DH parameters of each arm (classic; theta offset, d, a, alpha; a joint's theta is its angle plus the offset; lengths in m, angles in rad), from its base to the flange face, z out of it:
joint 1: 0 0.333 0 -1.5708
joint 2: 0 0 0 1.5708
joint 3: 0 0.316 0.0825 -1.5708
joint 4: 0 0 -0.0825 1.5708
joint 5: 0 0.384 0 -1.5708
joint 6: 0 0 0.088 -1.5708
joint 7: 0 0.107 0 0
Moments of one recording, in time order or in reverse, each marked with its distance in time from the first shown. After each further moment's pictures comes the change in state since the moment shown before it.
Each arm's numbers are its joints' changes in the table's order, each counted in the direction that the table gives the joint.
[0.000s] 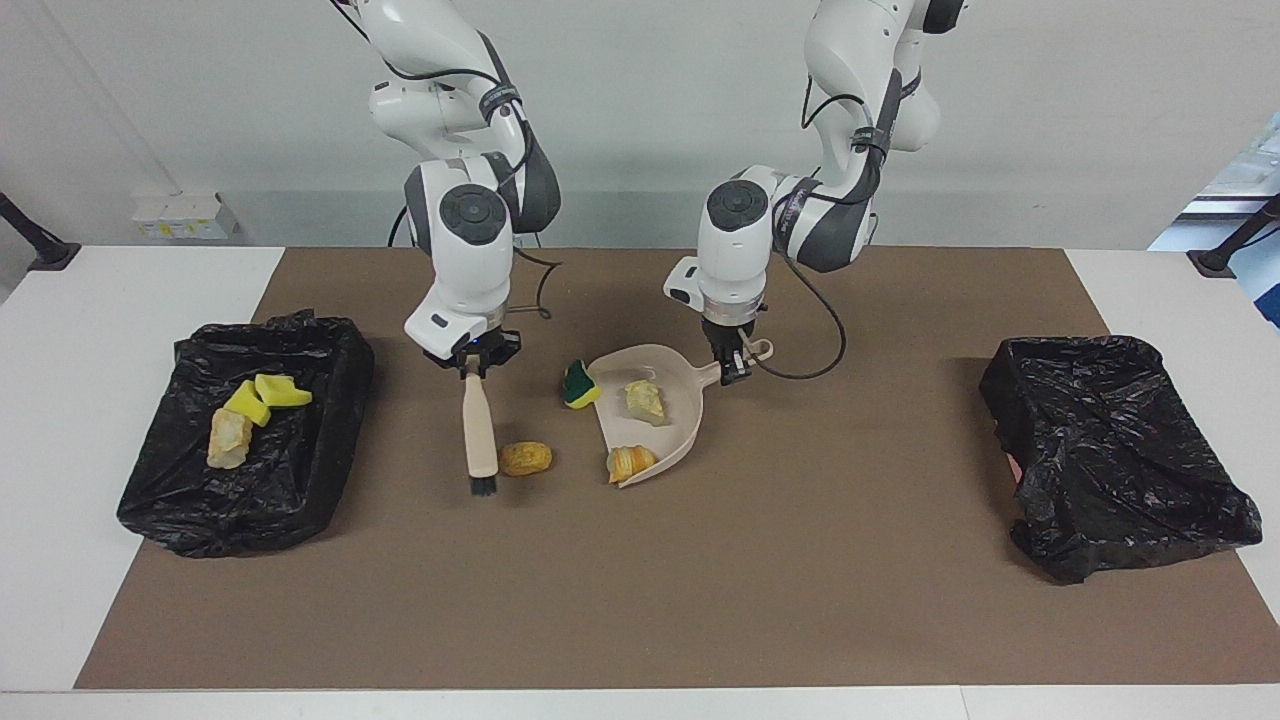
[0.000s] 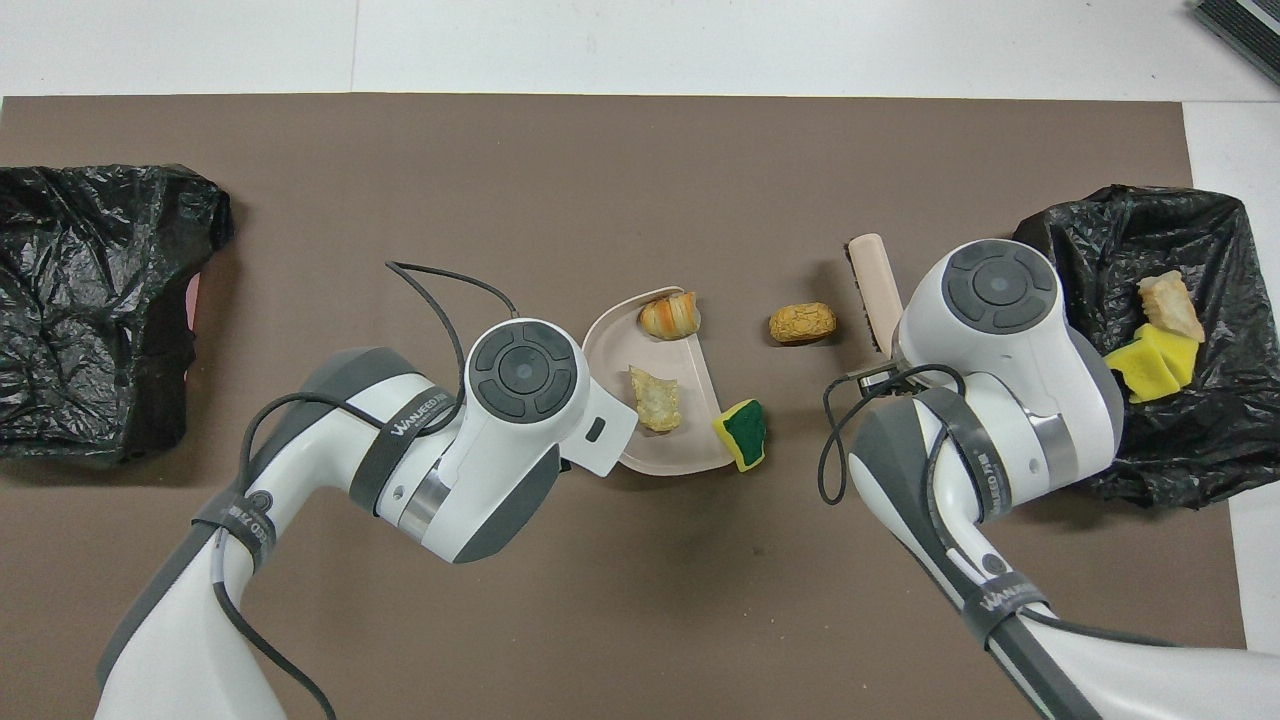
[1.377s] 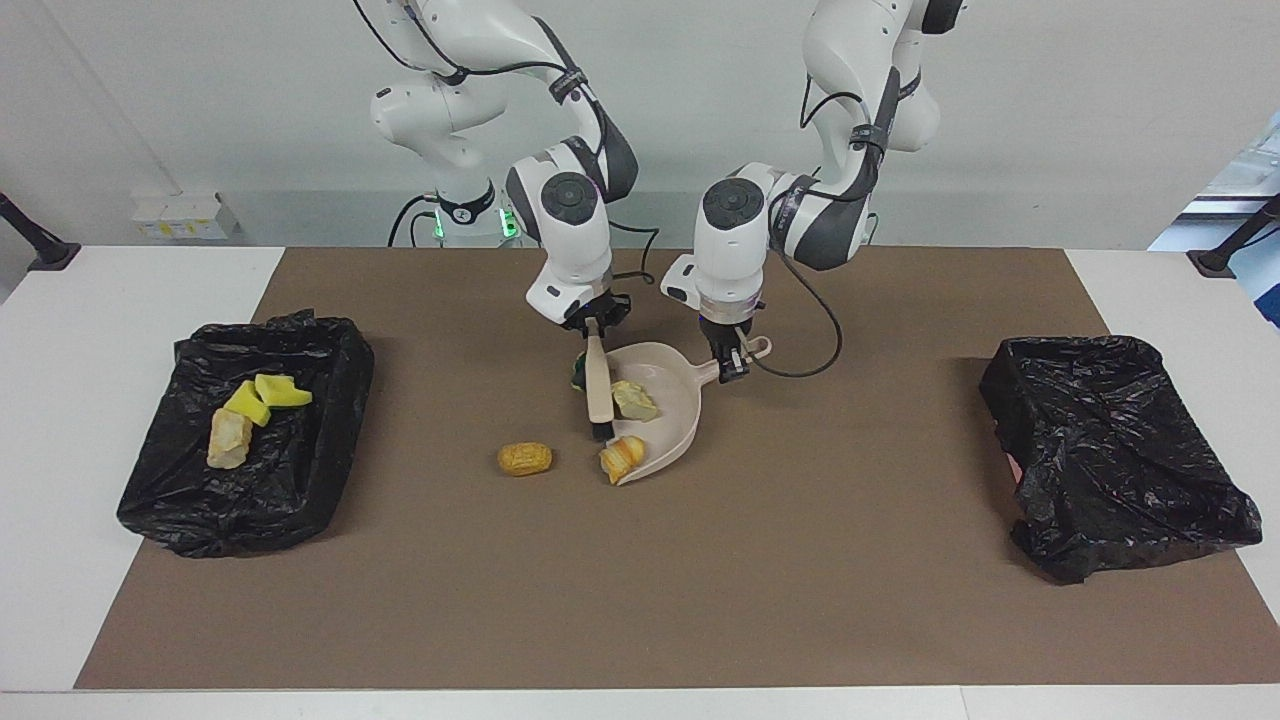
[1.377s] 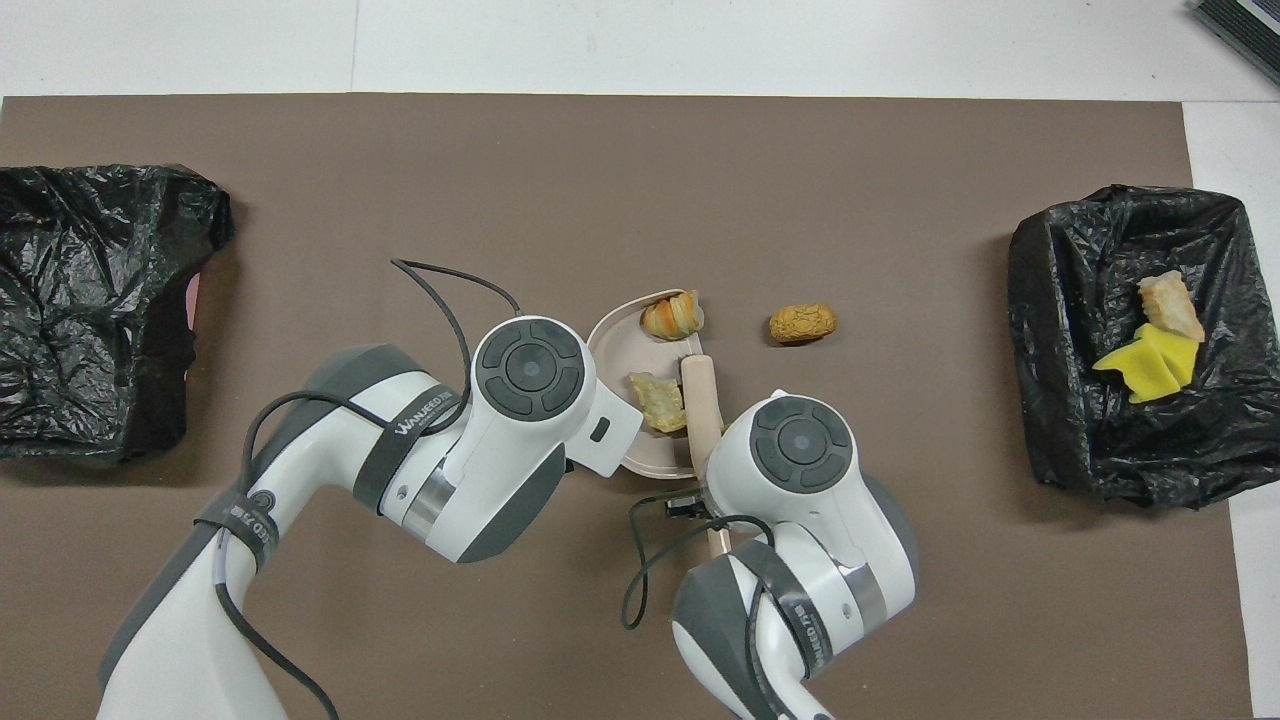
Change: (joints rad) left arm -0.006 0.002 -0.001 -0.018 0.000 0.023 0.001; right arm 0.341 -0.074 0.022 0.161 0.401 -0.092 0.278
